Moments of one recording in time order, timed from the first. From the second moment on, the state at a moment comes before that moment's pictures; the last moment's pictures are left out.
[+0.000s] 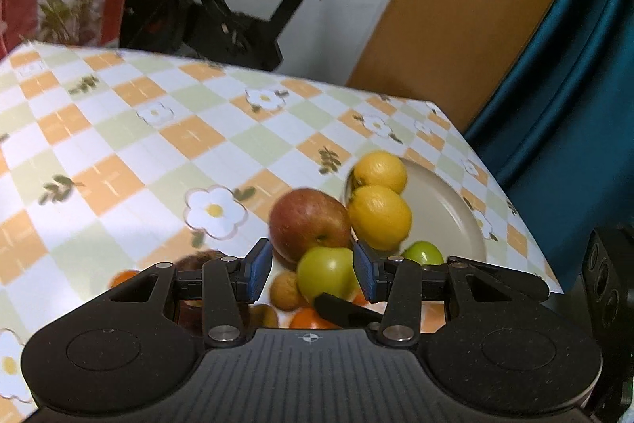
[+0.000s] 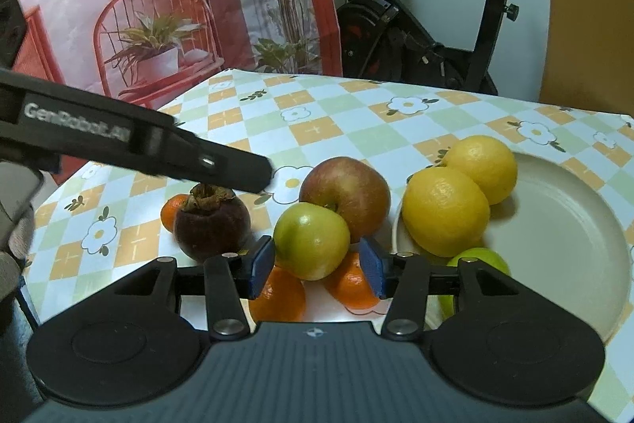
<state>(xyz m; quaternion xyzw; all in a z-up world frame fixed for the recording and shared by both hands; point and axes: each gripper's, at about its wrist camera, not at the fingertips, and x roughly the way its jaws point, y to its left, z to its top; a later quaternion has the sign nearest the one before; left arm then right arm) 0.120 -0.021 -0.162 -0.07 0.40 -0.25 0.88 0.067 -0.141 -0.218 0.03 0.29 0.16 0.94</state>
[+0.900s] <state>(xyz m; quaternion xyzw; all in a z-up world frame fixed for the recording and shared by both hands) 0.130 -0.040 -0.188 -0.07 0.43 -0.27 0.86 0.073 -0.139 -0.223 0.04 0.29 0.18 0.94</state>
